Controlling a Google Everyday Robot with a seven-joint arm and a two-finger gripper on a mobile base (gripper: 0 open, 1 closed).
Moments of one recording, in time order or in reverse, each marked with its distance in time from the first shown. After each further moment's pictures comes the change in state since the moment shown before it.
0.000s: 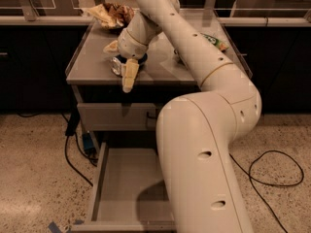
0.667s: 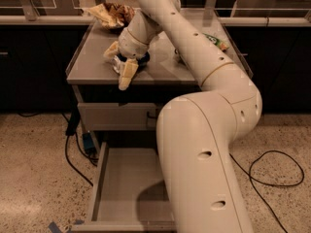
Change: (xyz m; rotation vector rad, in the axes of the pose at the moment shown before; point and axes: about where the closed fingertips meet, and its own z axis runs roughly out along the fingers) arm -0.001 0.000 -0.001 0.000 0.000 0.000
